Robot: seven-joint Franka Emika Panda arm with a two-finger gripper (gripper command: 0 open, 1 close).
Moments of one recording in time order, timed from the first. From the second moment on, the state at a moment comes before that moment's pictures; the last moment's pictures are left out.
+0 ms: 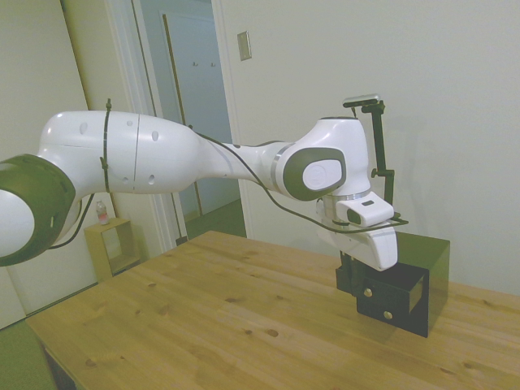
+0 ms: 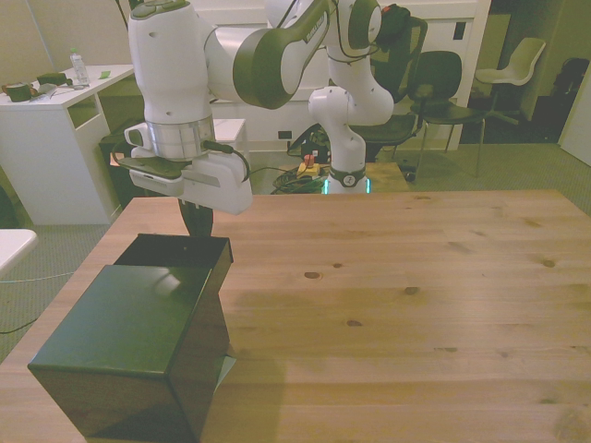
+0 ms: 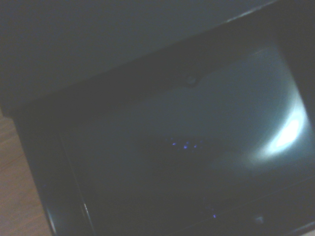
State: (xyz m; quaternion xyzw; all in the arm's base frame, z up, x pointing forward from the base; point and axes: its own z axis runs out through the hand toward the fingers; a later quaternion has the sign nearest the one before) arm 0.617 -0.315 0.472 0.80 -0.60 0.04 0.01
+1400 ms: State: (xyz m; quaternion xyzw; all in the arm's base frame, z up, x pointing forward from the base) arm 0.687 -0.326 0.479 0.81 -0.59 0.05 0.02
